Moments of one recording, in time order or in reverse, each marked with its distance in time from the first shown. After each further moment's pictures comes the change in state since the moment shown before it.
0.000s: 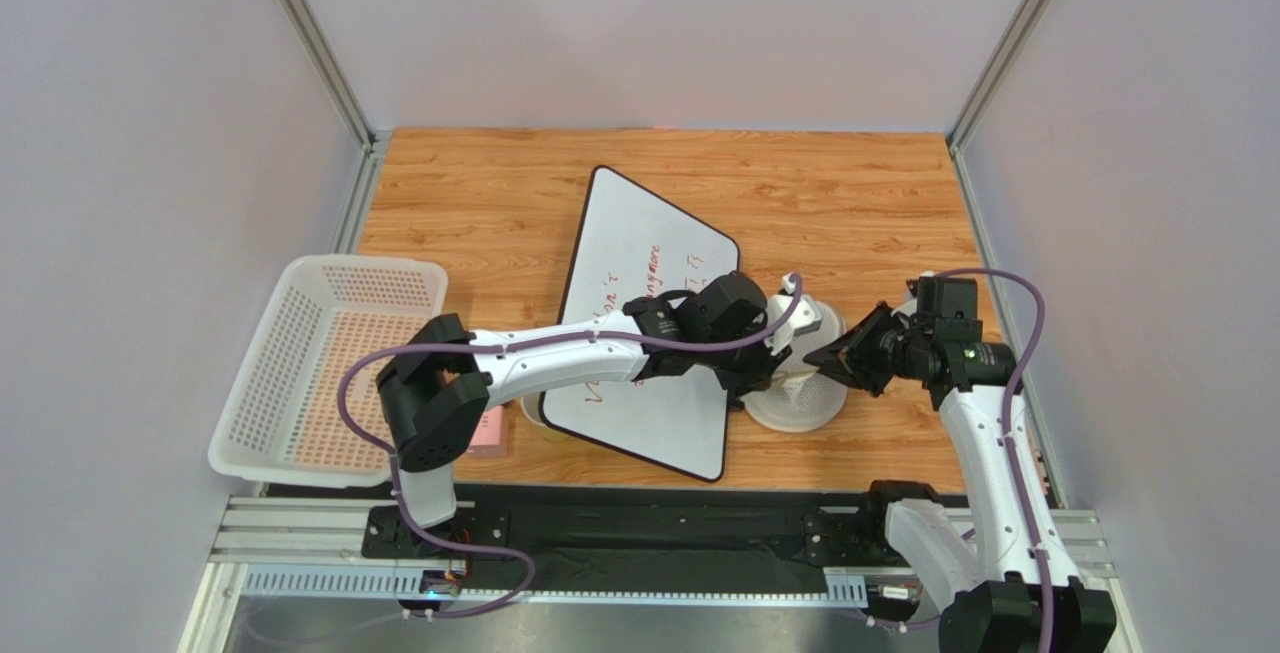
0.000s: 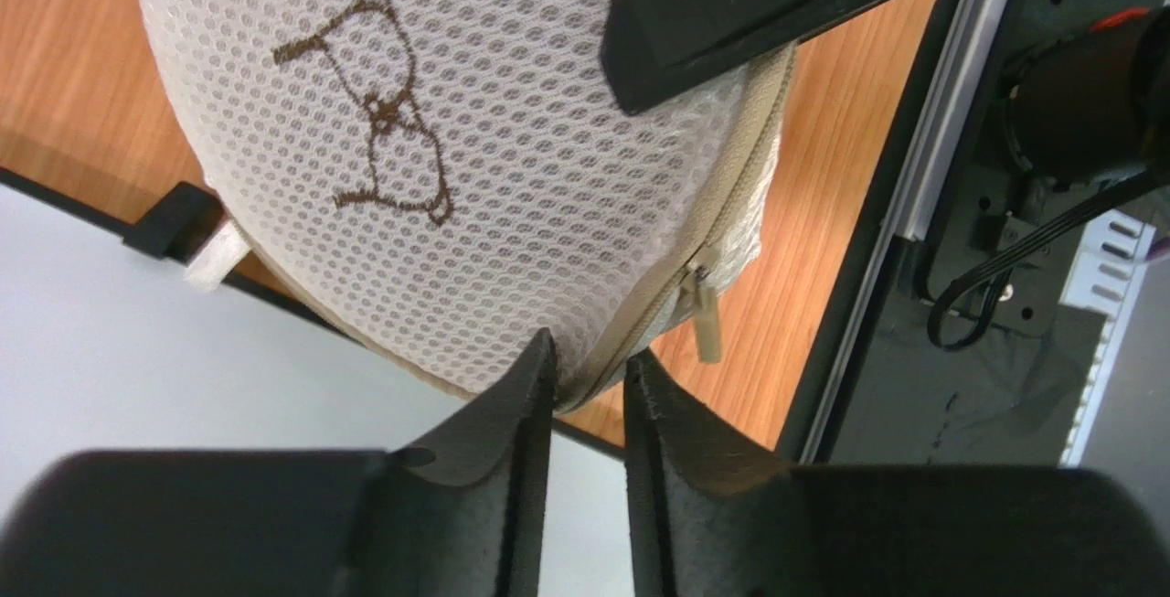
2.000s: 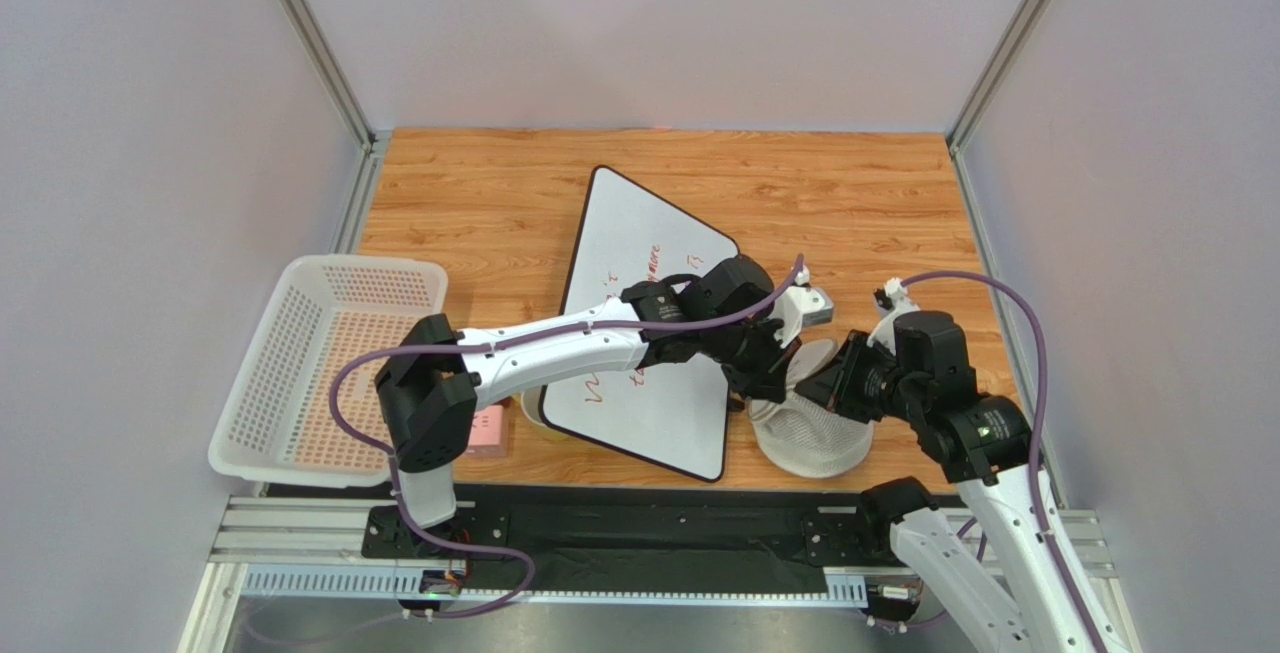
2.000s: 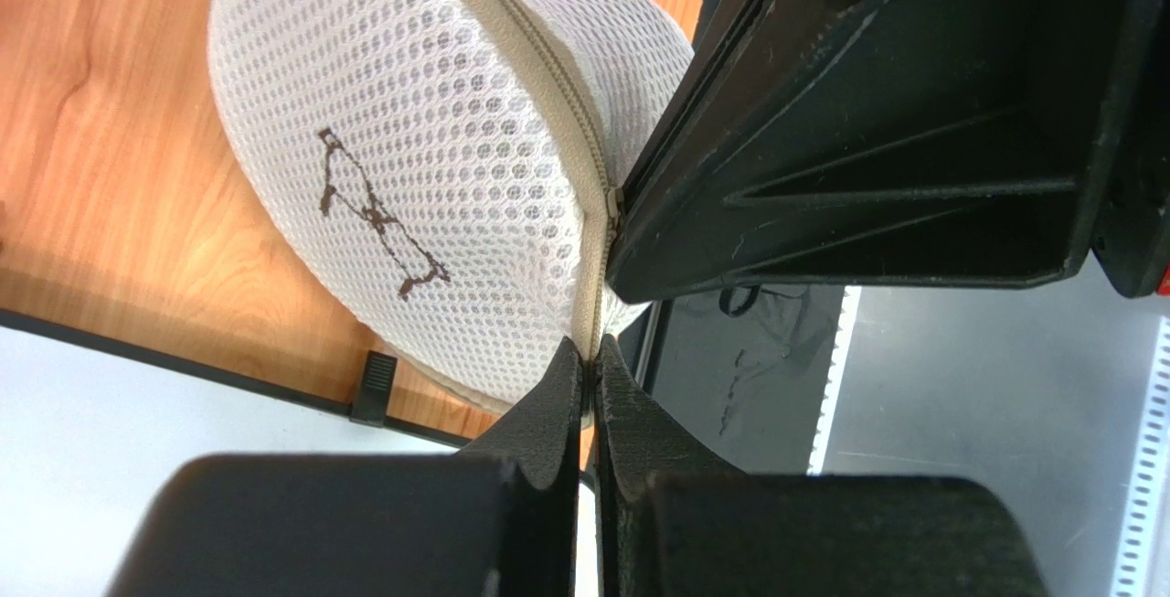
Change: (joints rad) left arm -0.004 -0.003 0.115 -0.117 0.232 -0.120; right arm 0.351 -0.283 0.006 -0.074 0.261 -0.182
